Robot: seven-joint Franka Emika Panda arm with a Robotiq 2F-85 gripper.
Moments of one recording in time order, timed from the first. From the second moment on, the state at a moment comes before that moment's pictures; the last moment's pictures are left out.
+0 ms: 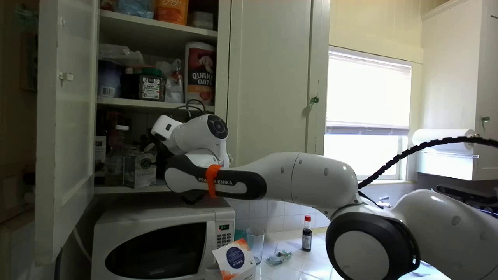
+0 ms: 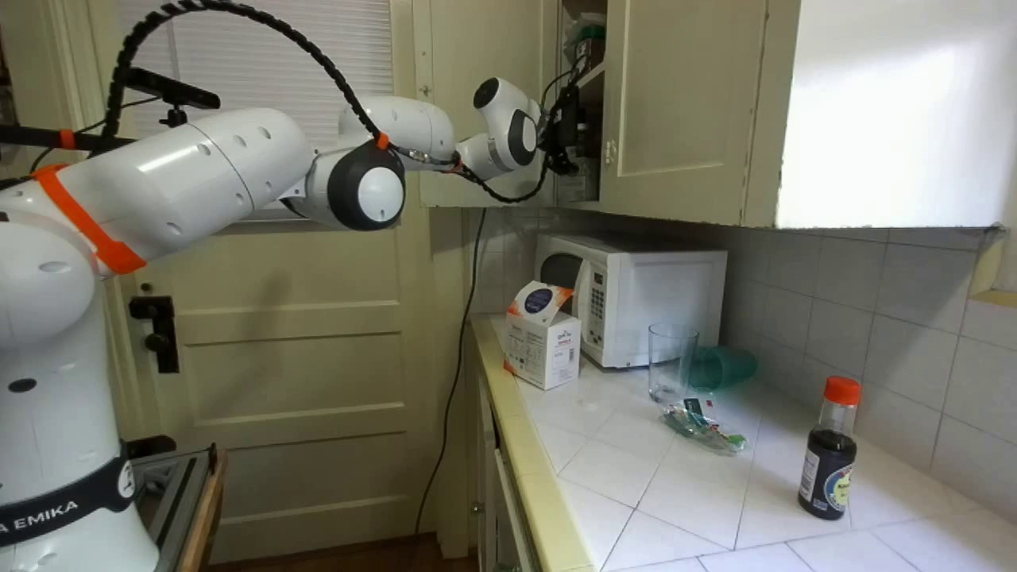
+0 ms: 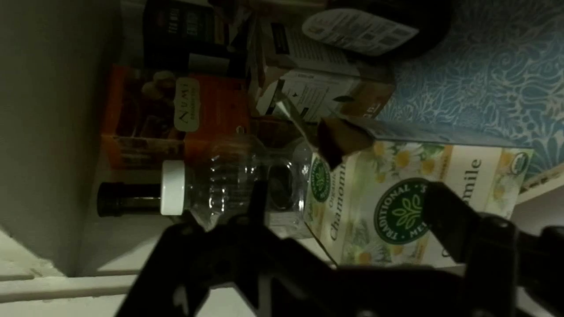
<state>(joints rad) 0.42 1.06 0.10 -0.47 -0.33 2.84 -1.51</state>
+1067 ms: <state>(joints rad) 0.41 1.04 0.15 -0.46 -0.17 2.70 -1.67</state>
